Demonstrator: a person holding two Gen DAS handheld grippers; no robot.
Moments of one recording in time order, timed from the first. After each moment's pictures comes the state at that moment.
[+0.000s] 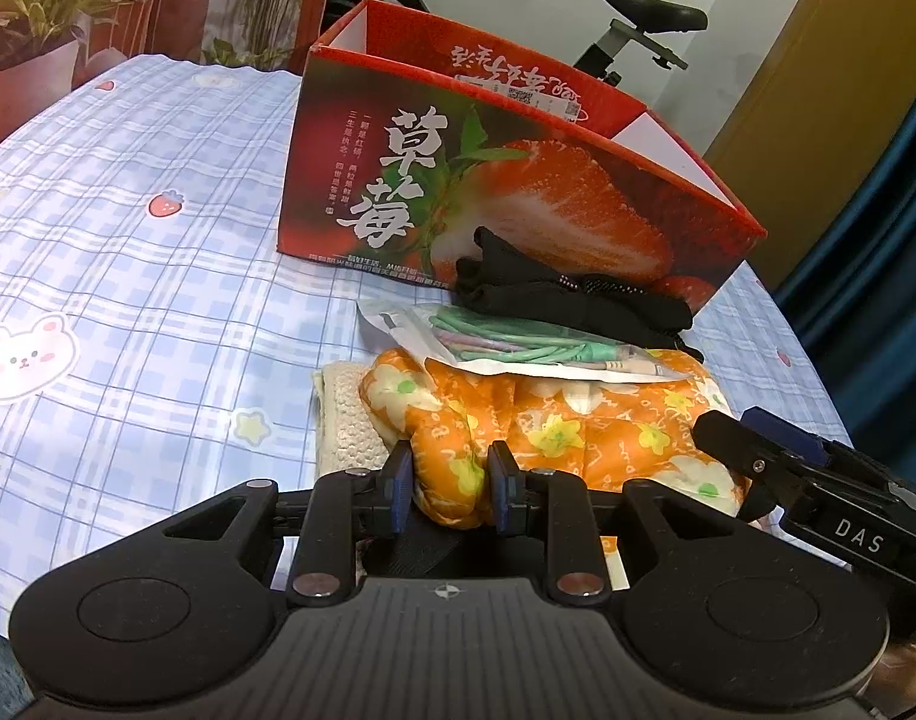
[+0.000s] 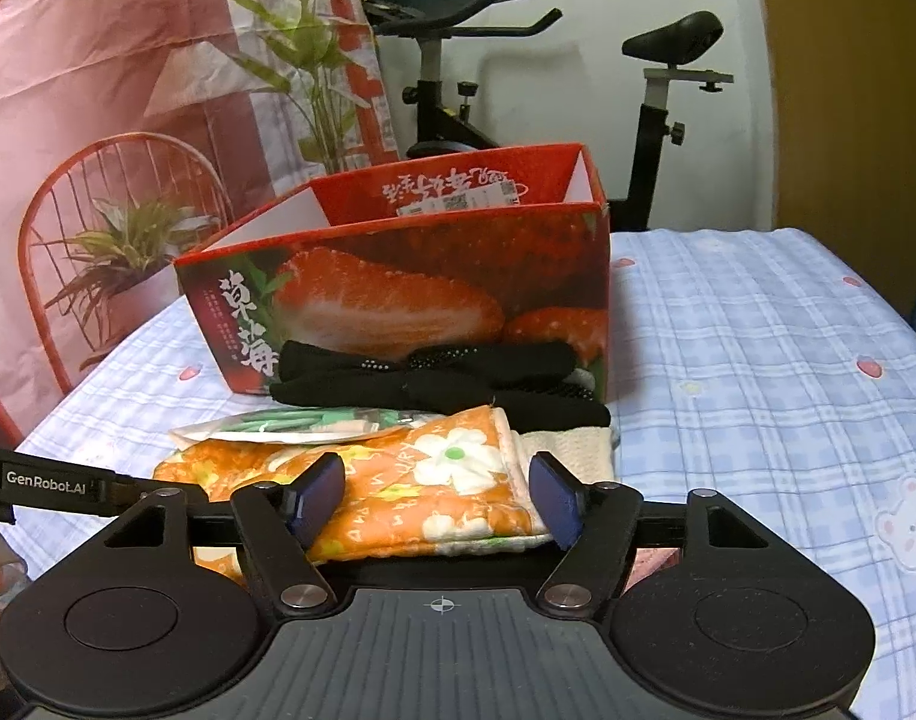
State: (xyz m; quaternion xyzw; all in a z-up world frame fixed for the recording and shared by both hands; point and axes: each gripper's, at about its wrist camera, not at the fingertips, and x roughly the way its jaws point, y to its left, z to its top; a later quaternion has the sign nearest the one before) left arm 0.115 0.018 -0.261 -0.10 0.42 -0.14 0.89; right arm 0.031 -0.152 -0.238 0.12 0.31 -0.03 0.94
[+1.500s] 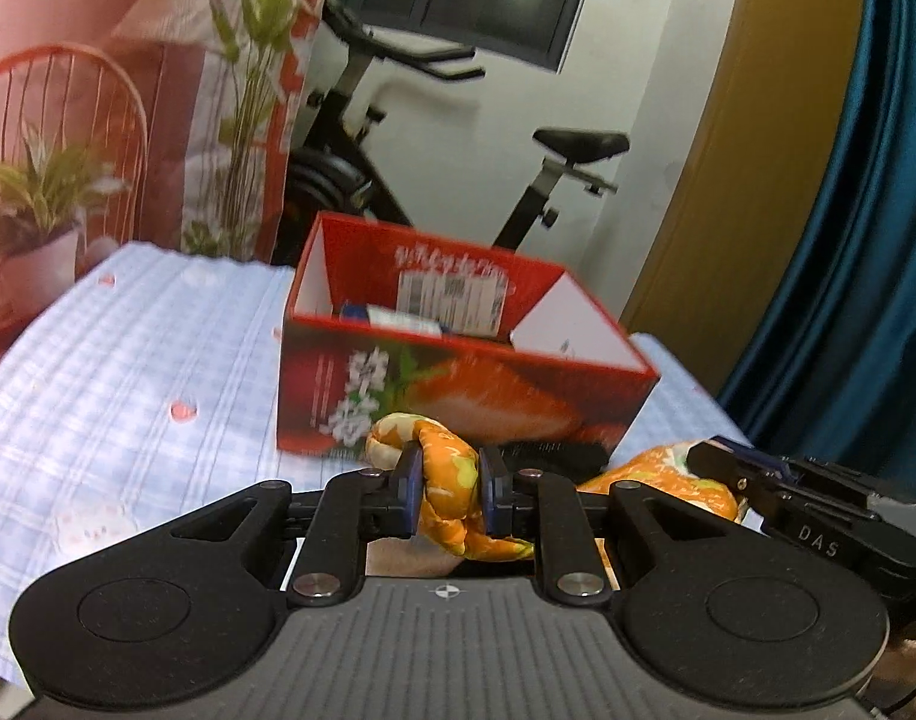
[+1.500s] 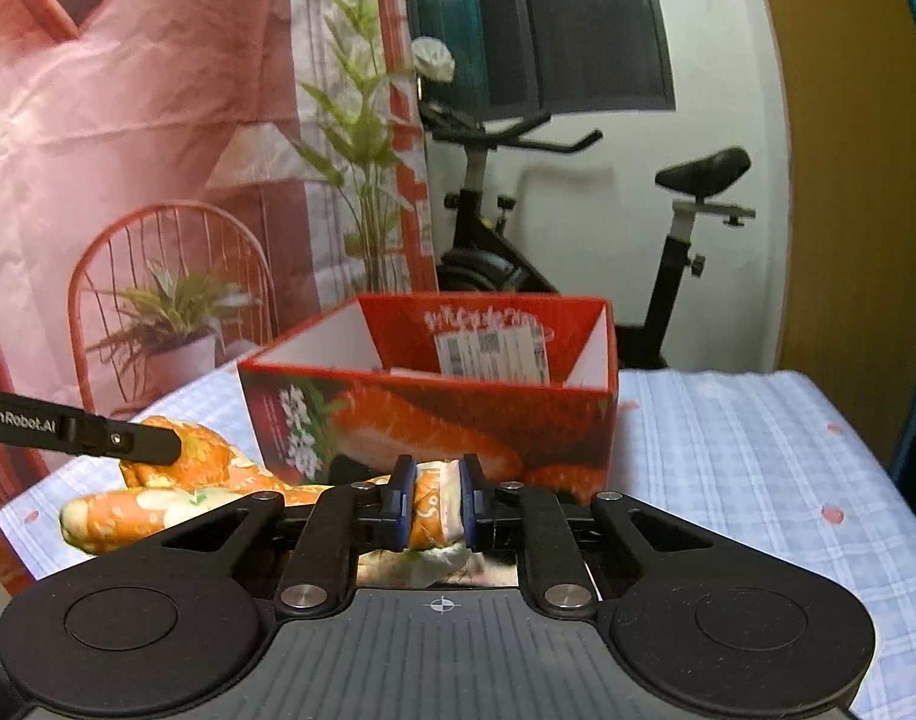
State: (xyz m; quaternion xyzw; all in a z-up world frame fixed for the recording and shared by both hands) left arm 0.071 0.025 -0.166 -0.07 0.27 -0.17 0.95; right arm -0.001 -0.144 -0.170 0.06 0.21 -0.01 0.98
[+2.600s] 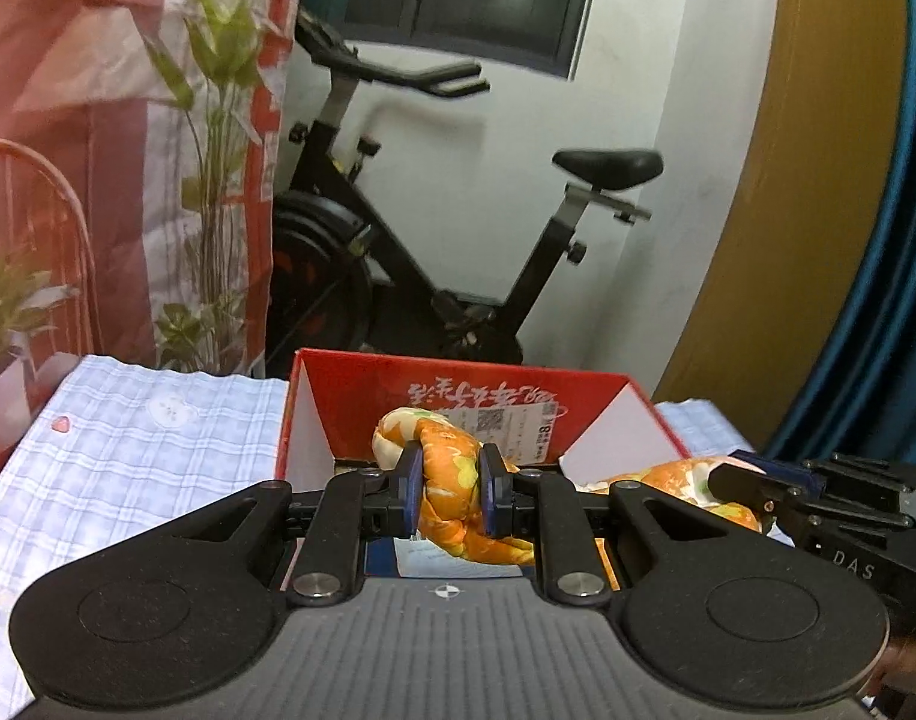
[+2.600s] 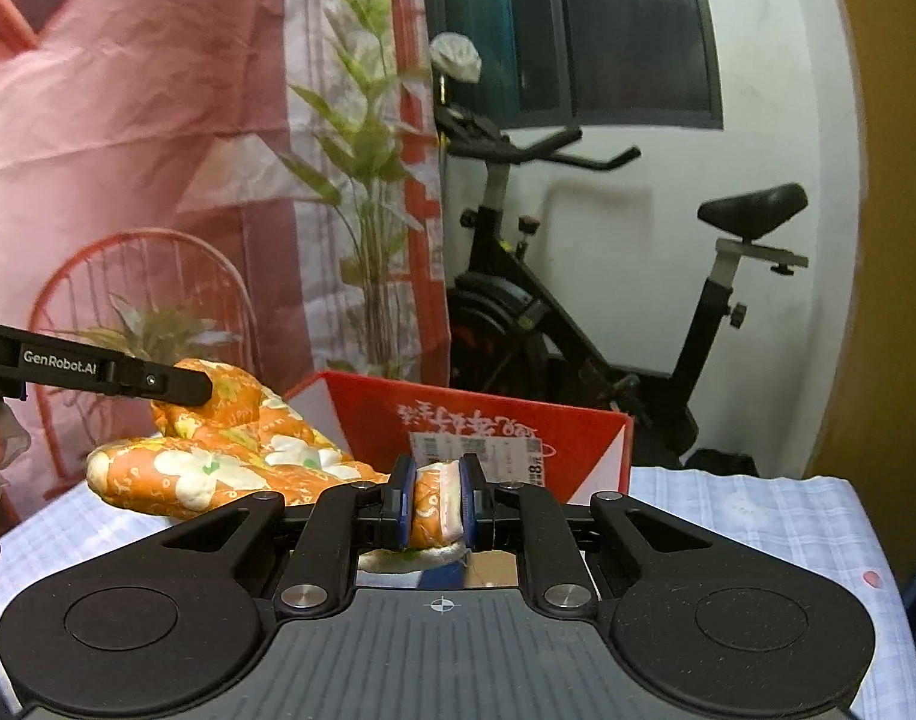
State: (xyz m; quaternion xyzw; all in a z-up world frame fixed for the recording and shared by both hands) left arm 0.244 -0.004 -0.129 -0.03 0.27 -0.16 0.95; right arm 0.157 -0.201 -0.124 0.03 0.22 0.02 0.97
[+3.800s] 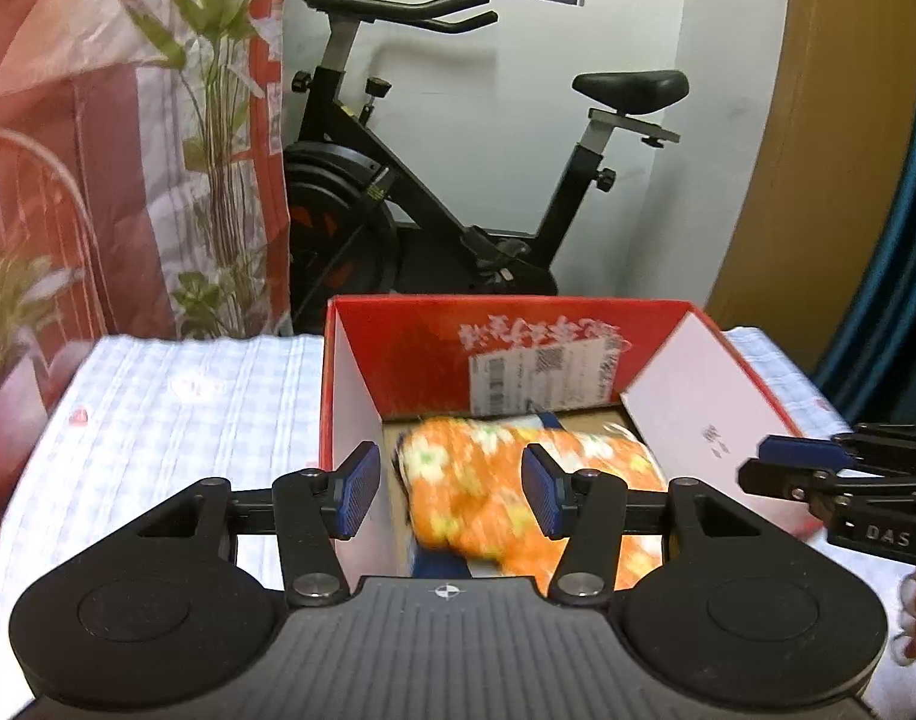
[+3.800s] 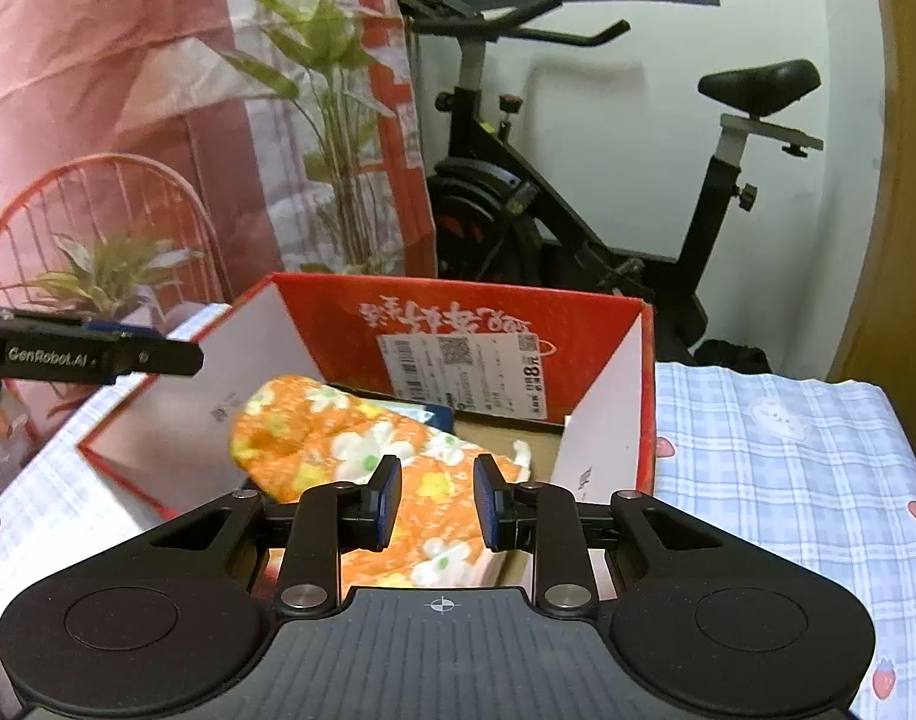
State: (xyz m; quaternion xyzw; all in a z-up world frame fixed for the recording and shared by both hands) left arm 0.268 0.011 -0.140 0.02 0.32 -0.15 0.93; right arm 0.212 -0.211 -0.169 0.07 0.33 0.02 0.94
